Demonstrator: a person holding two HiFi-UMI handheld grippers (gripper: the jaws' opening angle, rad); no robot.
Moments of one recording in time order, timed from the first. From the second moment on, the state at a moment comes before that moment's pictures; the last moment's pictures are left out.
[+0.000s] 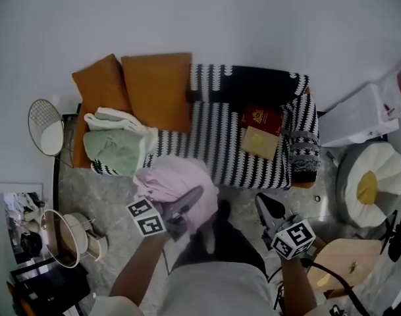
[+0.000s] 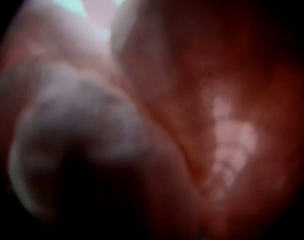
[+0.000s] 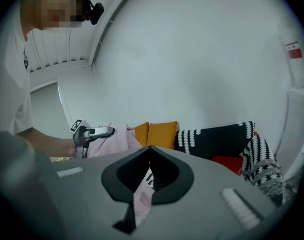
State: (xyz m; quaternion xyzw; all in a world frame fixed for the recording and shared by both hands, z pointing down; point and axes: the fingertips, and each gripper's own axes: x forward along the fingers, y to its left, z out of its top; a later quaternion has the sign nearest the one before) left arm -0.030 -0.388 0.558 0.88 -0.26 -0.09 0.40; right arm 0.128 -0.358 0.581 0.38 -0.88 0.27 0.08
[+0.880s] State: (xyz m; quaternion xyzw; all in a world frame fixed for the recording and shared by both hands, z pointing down) left arm 0.013 -0.515 0.679 0.87 -0.34 0.10 0.35; right arm 0.172 -0.412 0.647 0.39 -0.86 0.33 0.07
